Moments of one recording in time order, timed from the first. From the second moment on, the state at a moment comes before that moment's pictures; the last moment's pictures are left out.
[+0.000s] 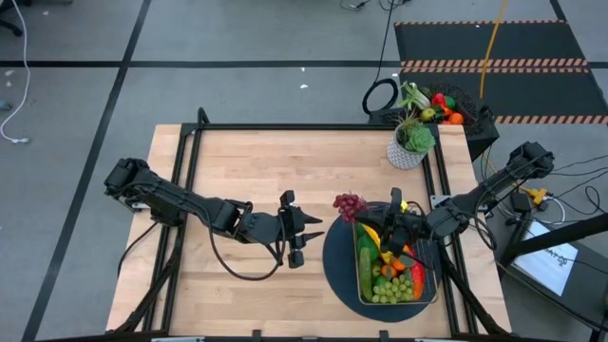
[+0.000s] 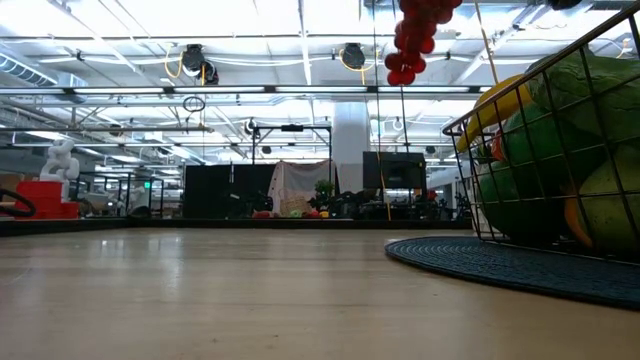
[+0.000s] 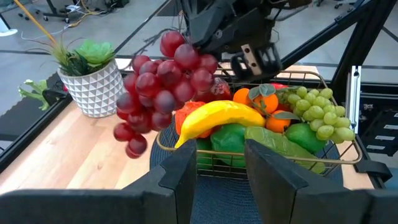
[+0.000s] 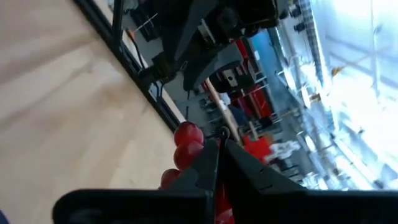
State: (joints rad) left arm -0.35 1.60 1.30 -0.09 -0.45 -0.16; right arm 0.56 1.00 0.61 0.32 0.74 -1.01
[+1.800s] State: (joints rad) left arm -0.35 1.60 1.30 -0.09 -0.45 -0.16; right arm 0.76 0.92 0.77 -0.07 0.48 0.62
